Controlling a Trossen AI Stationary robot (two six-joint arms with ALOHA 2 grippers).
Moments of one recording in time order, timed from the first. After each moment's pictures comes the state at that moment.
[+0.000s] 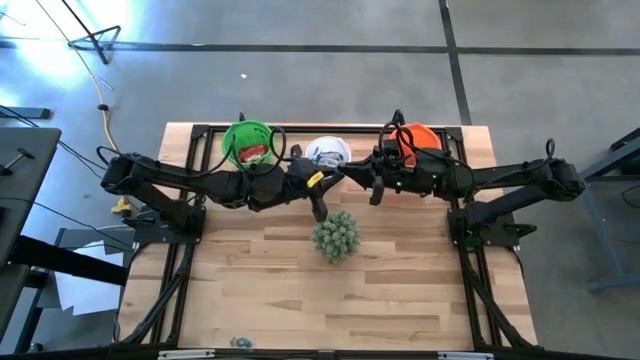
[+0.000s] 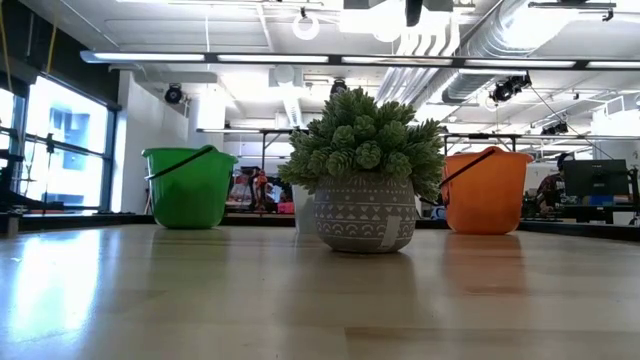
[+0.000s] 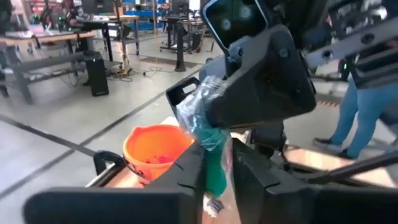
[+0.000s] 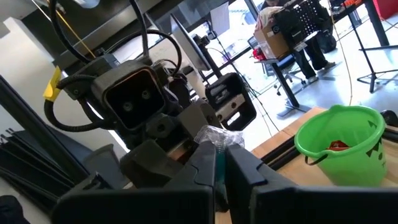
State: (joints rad) left arm -0.12 1.49 1.26 0.13 -0.51 -0.10; right arm 0.00 1.21 0.93 0.39 0.14 0.57
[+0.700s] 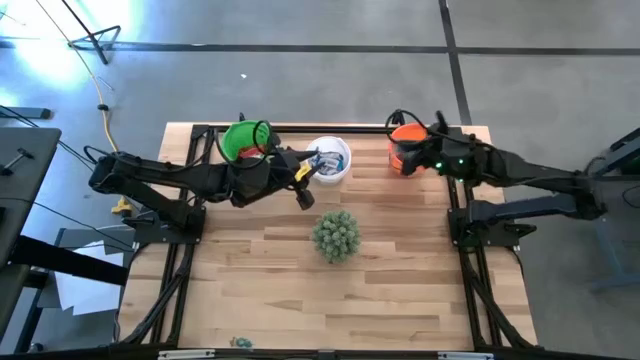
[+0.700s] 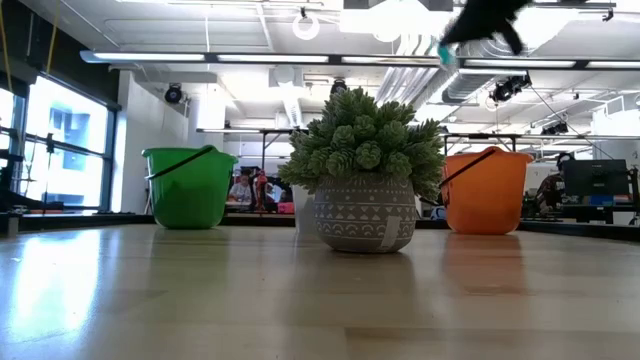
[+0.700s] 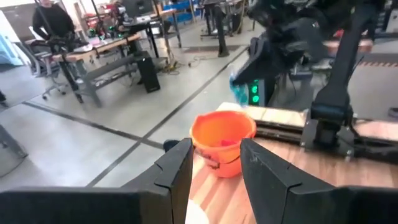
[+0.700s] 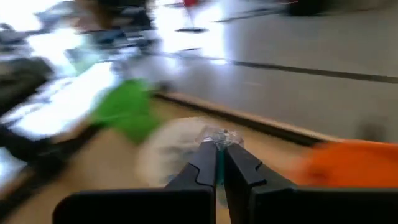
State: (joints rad) left arm -0.12 1.38 1.25 -0.06 -0.69 0.06; right arm -0.18 0.86 0.94 -0.45 0.47 0.58
